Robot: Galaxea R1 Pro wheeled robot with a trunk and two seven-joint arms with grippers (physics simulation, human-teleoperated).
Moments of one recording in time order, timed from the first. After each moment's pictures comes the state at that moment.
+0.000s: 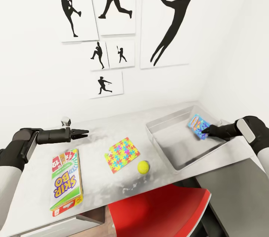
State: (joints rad) left arm -0.89 0.37 0.11 -0.85 0.01 0.97 -1.51; right arm -1.10 -0.49 0.12 -0.60 -0.53 1.05 0.24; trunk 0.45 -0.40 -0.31
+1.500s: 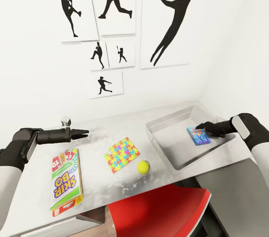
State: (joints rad) left arm -0.89 0.37 0.10 -0.85 0.01 0.97 -1.51; right arm -1.14 -0.45 0.11 -0.57 -0.54 1.03 0.23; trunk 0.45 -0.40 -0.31
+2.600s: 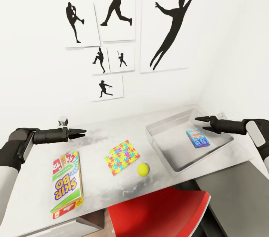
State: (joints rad) left arm -0.89 0.39 0.12 -0.85 0.01 0.96 -1.52; right arm -1.02 -0.50 -0.05 -0.71 -0.55 1.04 0.70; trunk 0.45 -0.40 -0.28
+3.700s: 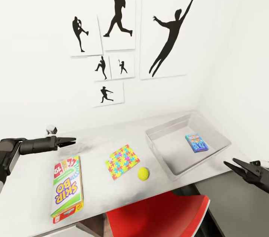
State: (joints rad) left arm -0.80 0.46 0.17 -0.85 0.02 0.91 -1.57; right arm -0.26 -0.49 -0.53 -1.14 -0.54 0.92 1.45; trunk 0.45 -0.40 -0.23
